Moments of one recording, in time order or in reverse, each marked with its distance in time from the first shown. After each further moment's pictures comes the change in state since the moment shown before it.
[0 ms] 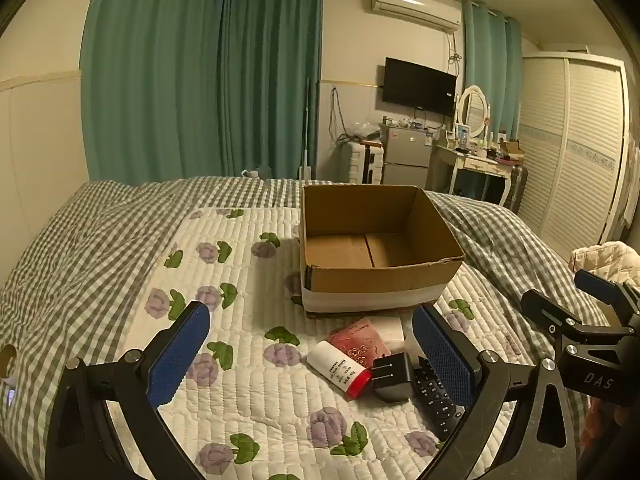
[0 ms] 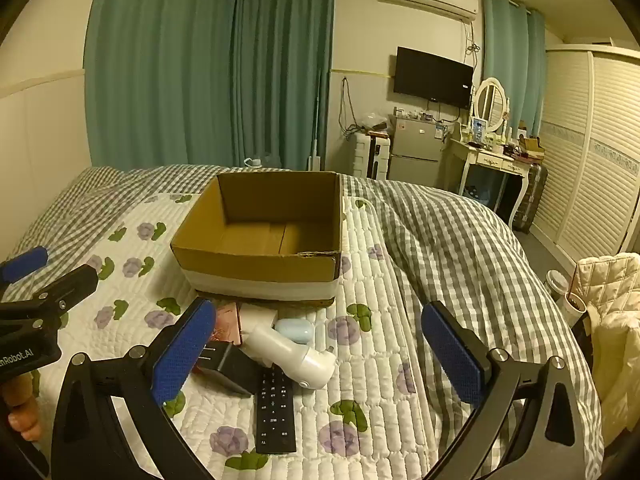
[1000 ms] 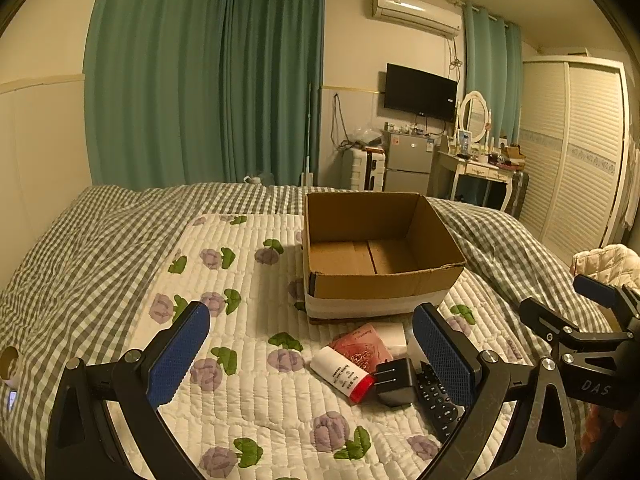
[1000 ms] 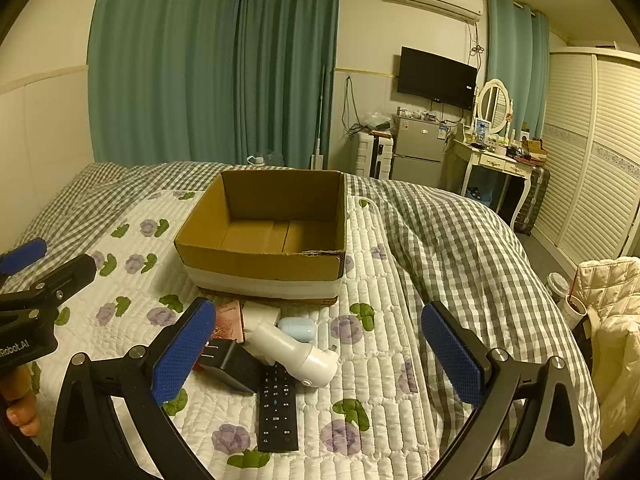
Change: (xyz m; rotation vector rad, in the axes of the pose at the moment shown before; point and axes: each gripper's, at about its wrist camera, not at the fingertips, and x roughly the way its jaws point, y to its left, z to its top) left arm -0.004 0.001 0.002 0.012 -0.020 0.017; right arm 0.001 0.003 -0.002 -0.014 0.005 0.004
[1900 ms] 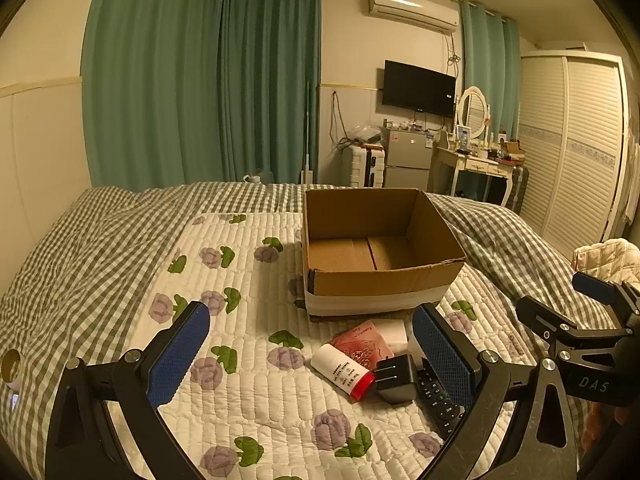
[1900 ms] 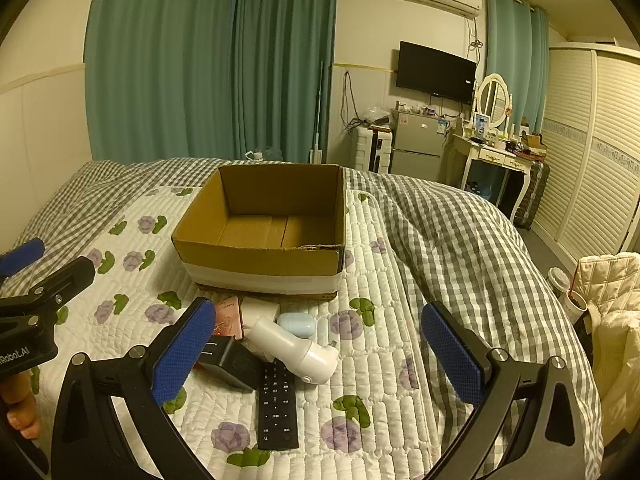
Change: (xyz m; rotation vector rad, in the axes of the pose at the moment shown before) left arm 0.002 -0.001 0.000 0.011 0.009 -0.002; right arm 0.002 -0.001 -0.001 0.006 0.014 0.001
